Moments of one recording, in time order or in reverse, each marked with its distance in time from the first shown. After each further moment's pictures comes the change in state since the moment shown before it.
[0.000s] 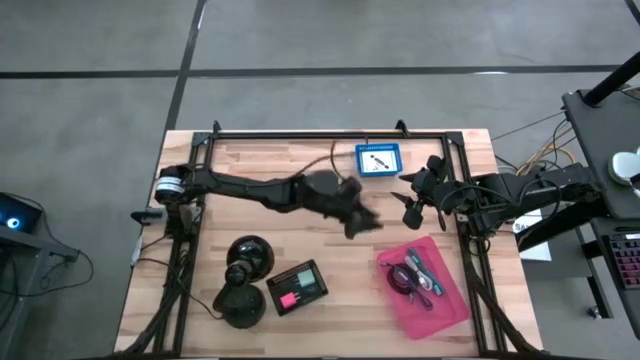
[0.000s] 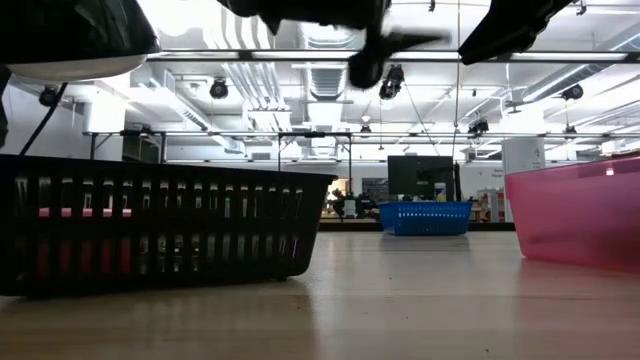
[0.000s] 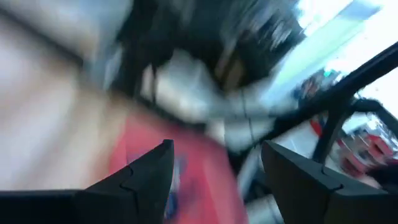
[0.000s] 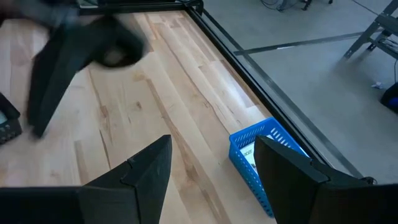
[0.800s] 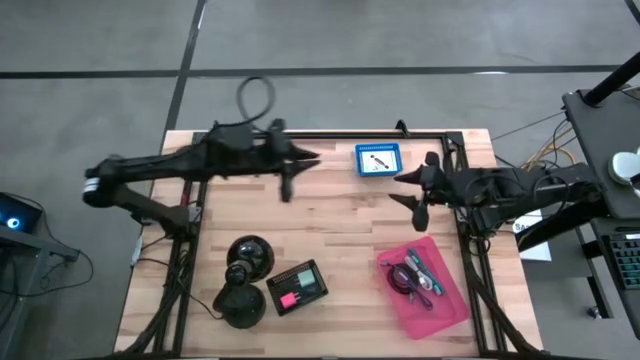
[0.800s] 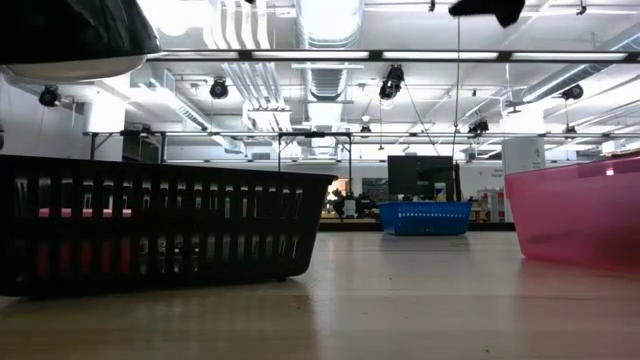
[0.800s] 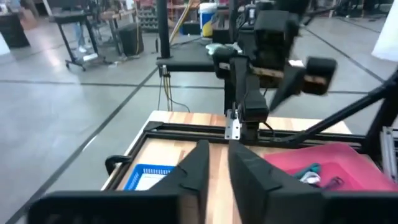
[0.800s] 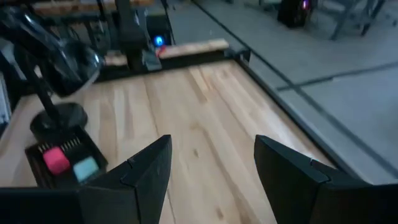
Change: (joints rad) left arm 0.120 -0.587 -0.114 -0.429 -0.295 0.756; right arm -0.003 -0.026 0.086 0.129 -0.186 -0.022
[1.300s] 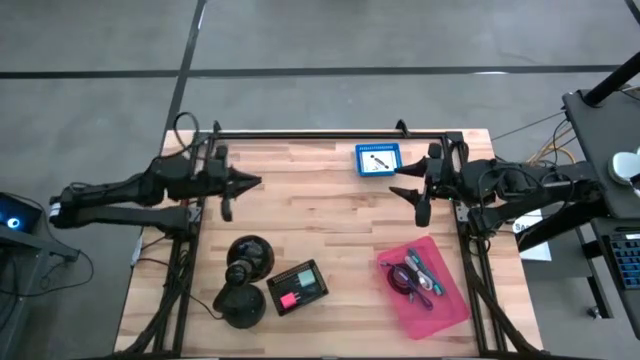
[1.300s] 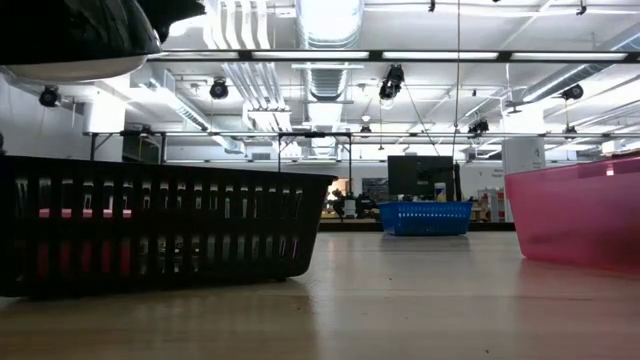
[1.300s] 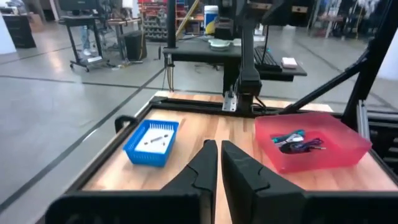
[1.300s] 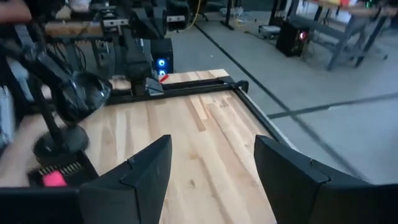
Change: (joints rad) left arm 0.000 -0.673 -0.648 0.032 -0.002 -0.043; right arm 0.001 0.032 0.106 0.034 0.008 -0.094
